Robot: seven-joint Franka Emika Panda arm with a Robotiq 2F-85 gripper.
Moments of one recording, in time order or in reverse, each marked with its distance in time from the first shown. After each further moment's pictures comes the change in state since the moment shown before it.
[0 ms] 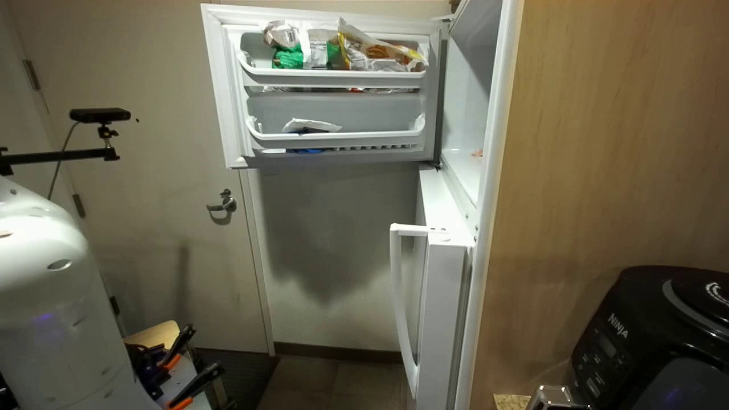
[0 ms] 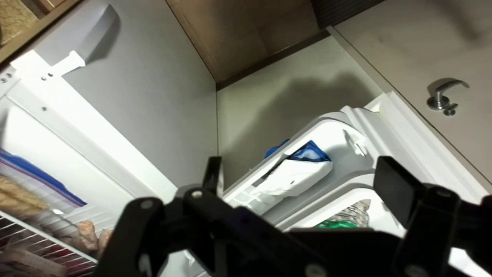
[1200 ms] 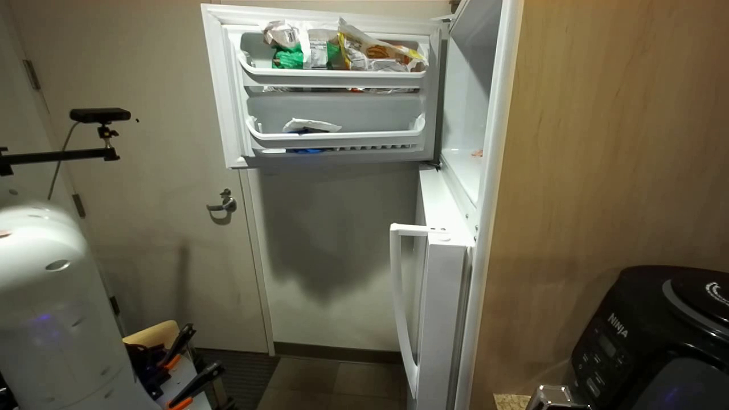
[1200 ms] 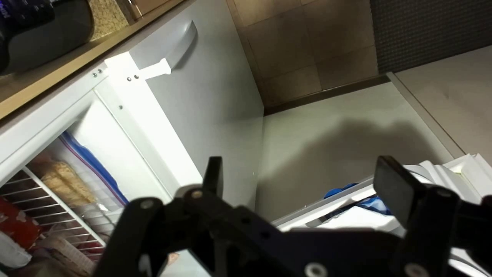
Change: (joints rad) arm -0.010 -0.018 -0.077 -0.115 -0.189 0.021 -0.300
